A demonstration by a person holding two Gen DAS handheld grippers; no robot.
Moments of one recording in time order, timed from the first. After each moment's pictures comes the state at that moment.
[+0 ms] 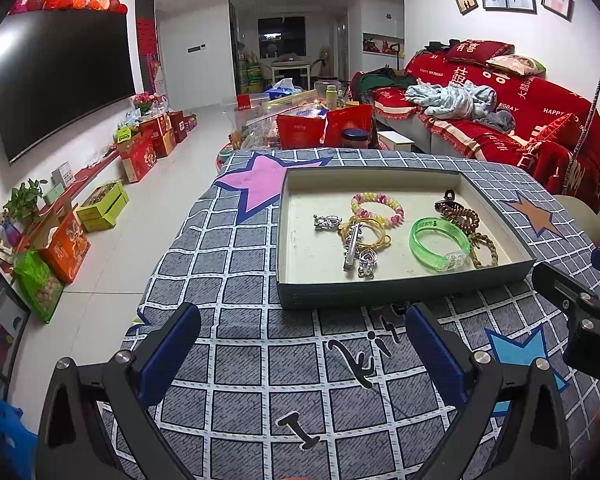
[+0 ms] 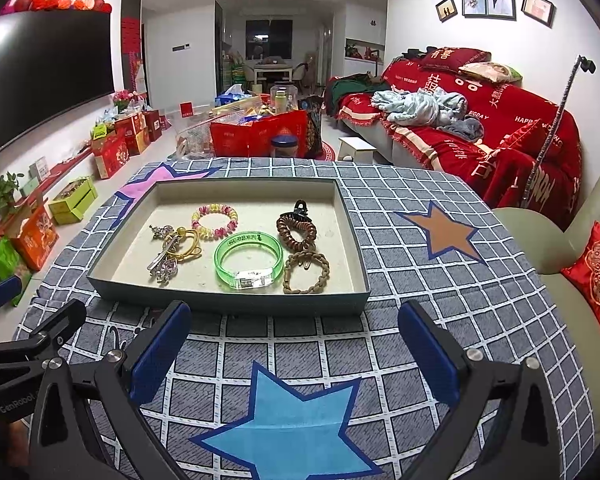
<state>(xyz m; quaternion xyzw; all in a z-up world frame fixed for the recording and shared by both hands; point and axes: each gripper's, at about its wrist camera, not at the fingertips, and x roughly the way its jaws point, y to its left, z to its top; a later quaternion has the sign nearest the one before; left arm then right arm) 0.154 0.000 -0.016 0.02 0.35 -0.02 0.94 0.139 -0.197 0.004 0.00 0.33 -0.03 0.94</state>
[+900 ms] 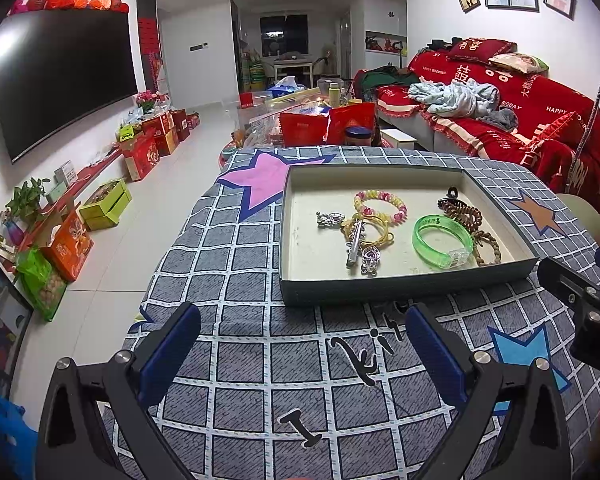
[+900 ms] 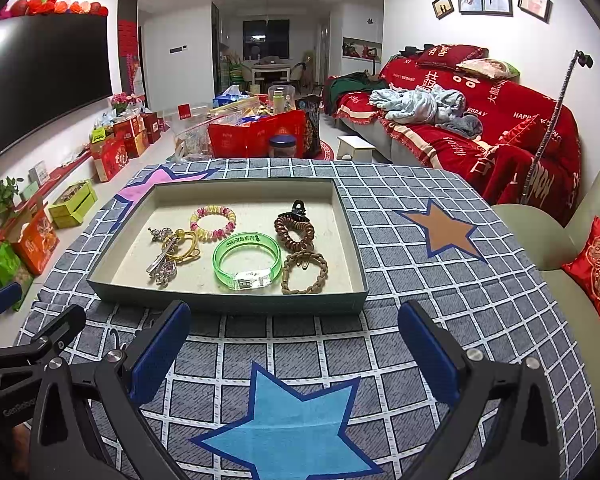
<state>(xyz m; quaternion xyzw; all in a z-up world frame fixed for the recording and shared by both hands) 0.152 -0.001 -0.014 0.02 0.35 -0.02 0.94 0.139 -0.199 0.005 0.01 0.33 -0.03 0.94</state>
